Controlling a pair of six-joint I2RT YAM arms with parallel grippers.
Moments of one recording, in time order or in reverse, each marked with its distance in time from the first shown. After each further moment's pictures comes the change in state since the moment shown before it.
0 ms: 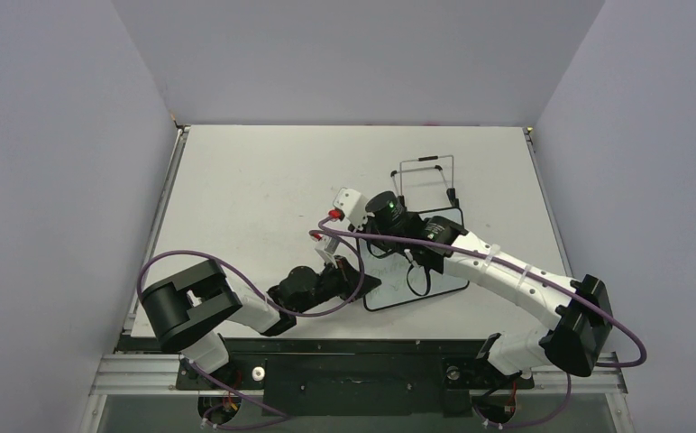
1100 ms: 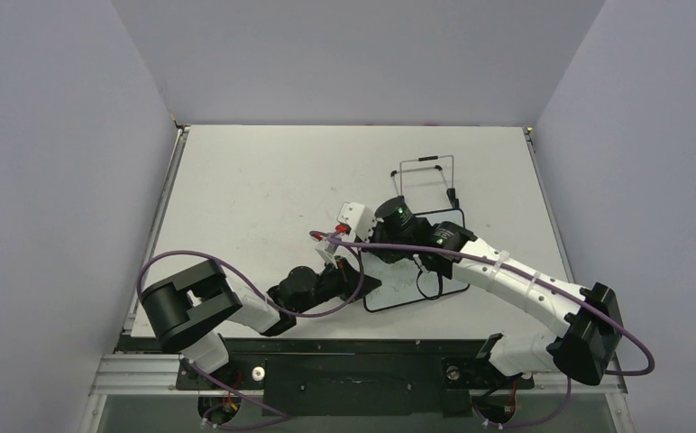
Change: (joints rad) left arm 0.000 0.000 -0.002 0.002 0.013 -0.004; right arm -0.015 -0.063 -0.080 -0.046 -0.189 -0.091
